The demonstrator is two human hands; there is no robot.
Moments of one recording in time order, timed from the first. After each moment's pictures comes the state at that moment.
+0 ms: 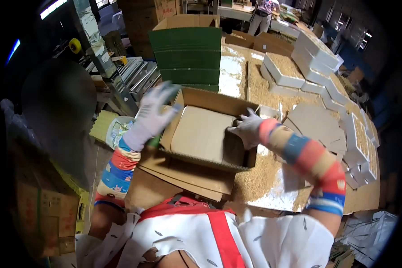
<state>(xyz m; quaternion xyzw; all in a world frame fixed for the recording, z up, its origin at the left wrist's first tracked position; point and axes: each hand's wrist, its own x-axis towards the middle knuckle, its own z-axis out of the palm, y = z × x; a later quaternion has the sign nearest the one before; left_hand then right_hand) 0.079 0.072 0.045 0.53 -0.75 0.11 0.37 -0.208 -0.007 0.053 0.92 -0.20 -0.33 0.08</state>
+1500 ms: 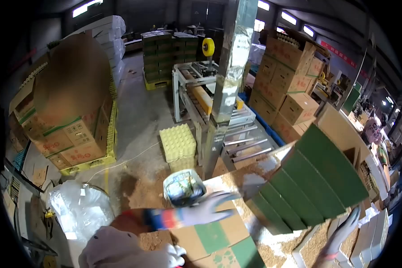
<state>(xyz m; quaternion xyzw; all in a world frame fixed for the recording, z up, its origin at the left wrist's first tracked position) 0.208 0.032 -0.062 0.63 -0.58 -0.14 0.50 -0.127 -0.262 0.061 0.68 -0.37 0.58 -0.25</state>
